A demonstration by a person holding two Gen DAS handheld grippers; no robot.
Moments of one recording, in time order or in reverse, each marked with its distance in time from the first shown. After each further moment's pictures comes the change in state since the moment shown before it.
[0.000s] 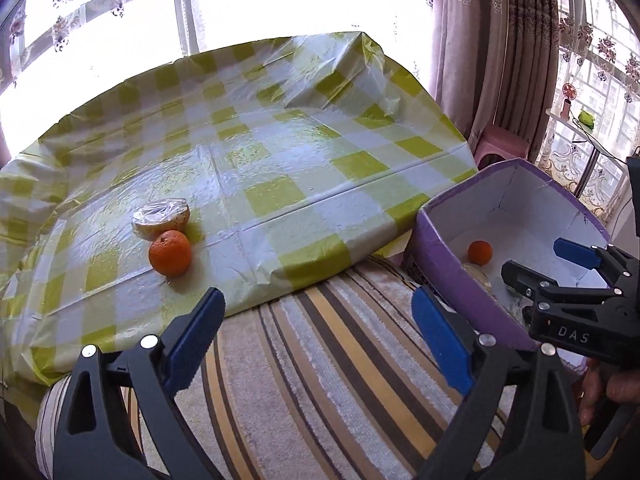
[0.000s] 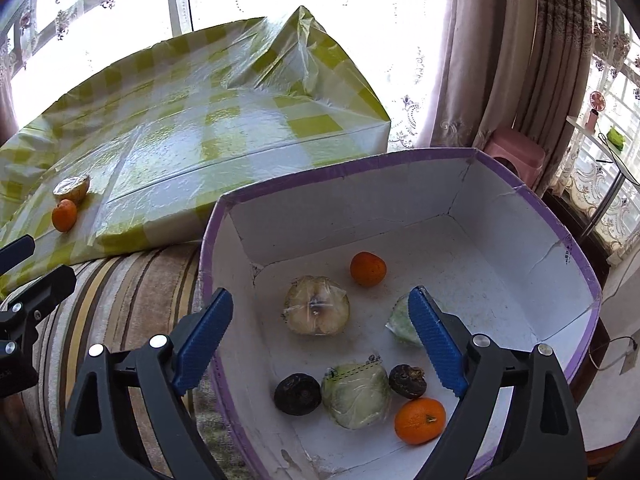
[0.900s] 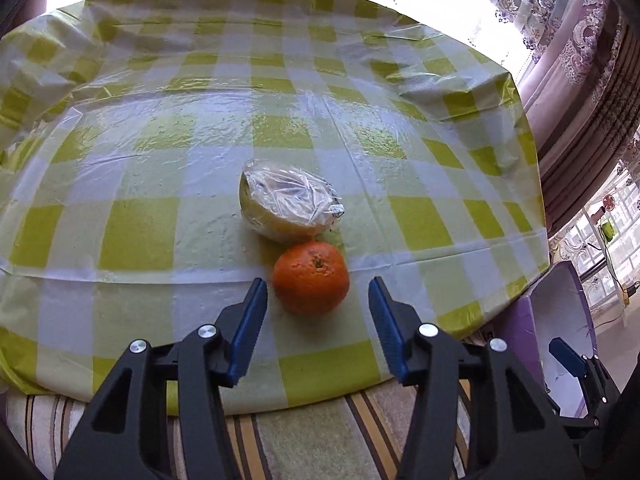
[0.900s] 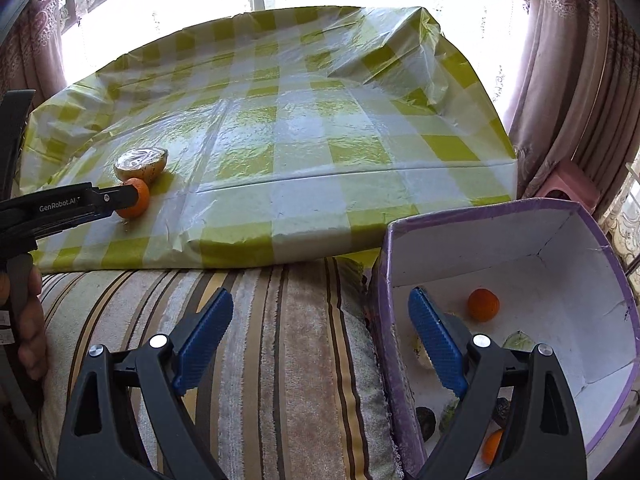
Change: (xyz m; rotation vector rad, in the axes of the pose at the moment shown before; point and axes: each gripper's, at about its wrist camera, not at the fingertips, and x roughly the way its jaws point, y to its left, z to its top) left arm 0.069 0.151 0.026 -0.389 0.141 -0.079; right arm 0.027 0.096 0.028 -0.127 0.040 0.123
